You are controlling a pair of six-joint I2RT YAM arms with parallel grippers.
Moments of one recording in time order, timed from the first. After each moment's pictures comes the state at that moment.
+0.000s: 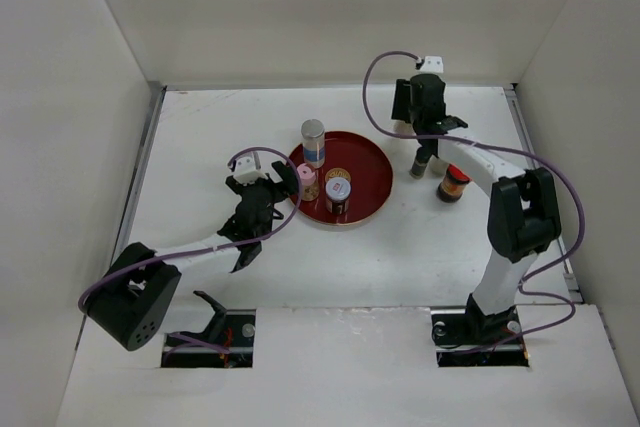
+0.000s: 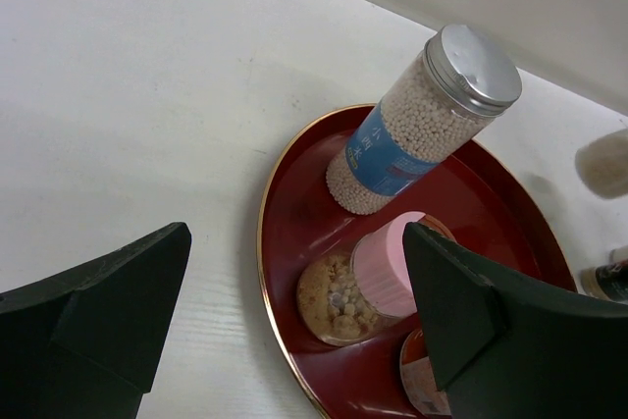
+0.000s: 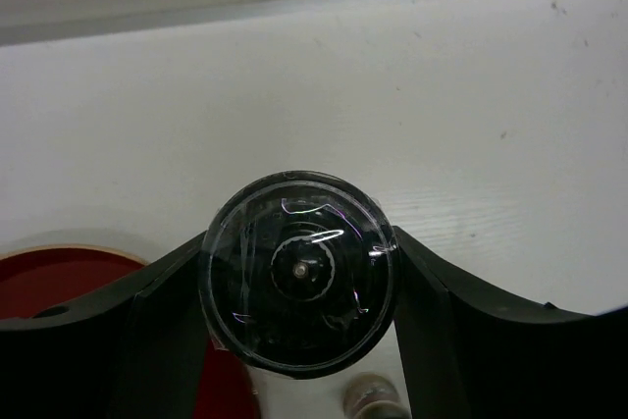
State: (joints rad) left arm -0.62 1.28 0.38 0.76 -0.60 -0.51; right arm 0.30 1.84 1.41 -0.02 0.36 0.19
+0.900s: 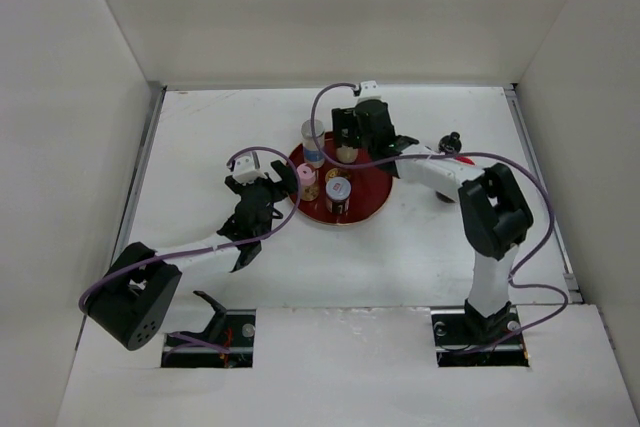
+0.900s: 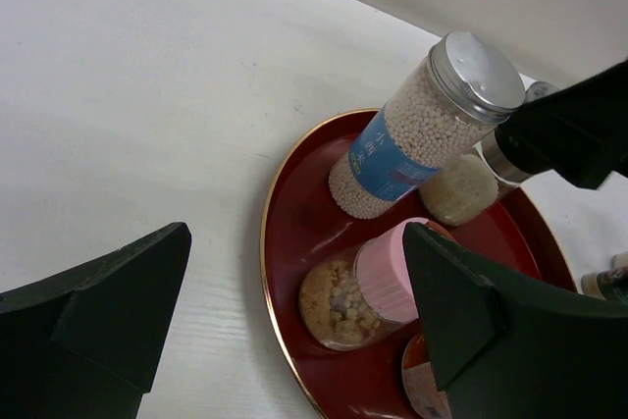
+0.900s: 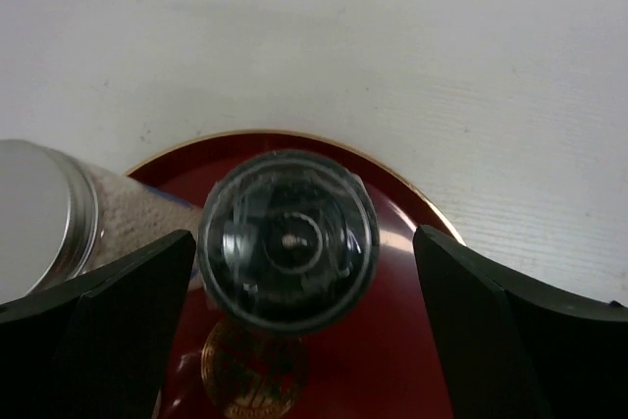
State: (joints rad) left arm -0.61 1.28 0.38 0.77 -0.60 -0.51; right arm 0.58 1.94 1.42 0.09 0.28 0.23
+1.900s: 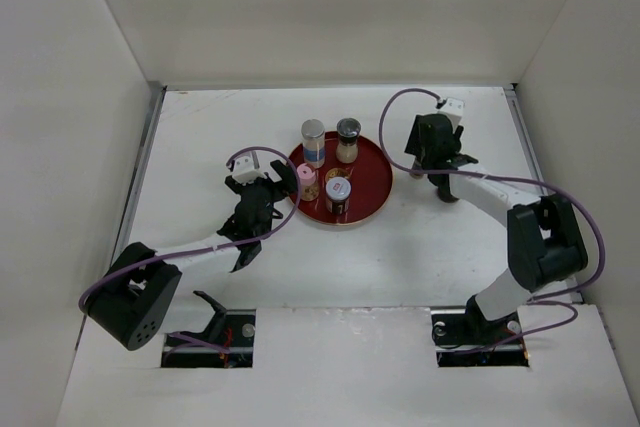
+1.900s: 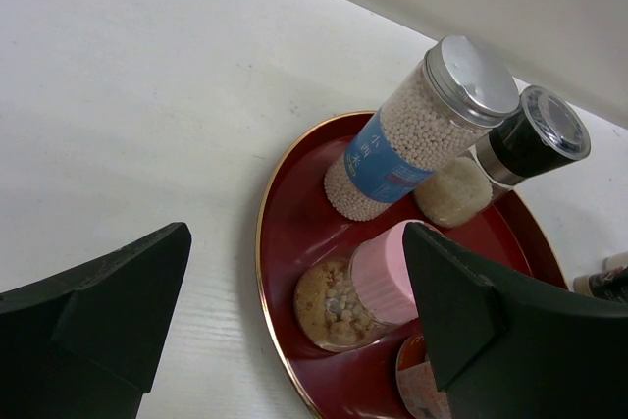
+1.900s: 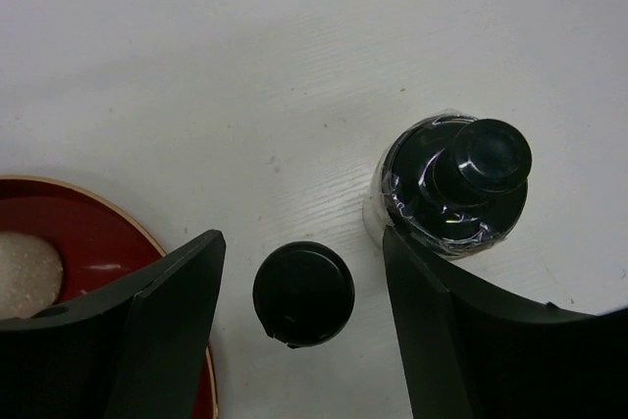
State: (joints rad) left arm -0.61 1.28 0.38 0.77 -0.60 -0.52; right arm 0.33 1.59 1.00 0.06 0.52 0.37
